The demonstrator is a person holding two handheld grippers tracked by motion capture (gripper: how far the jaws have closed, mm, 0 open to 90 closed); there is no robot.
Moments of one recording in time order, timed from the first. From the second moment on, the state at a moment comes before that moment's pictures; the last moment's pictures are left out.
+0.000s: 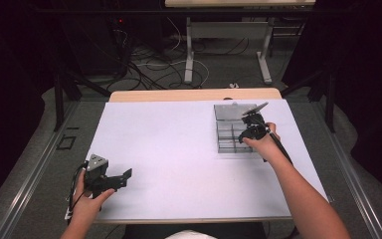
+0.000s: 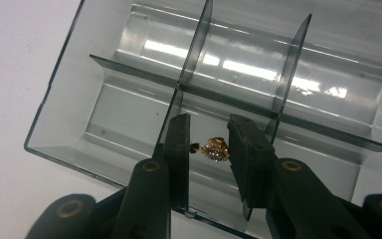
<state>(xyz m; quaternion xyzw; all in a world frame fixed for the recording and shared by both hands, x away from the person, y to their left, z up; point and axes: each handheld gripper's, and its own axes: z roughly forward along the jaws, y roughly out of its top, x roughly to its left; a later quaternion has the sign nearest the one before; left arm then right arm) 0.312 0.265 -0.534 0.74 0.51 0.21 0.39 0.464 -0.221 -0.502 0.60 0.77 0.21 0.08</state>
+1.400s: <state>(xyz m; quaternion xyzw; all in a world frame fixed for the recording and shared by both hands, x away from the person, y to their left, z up) 0.313 0.265 -0.534 0.74 0.51 0.21 0.39 0.462 -0.227 -0.498 0.59 0.77 0.23 0.07</state>
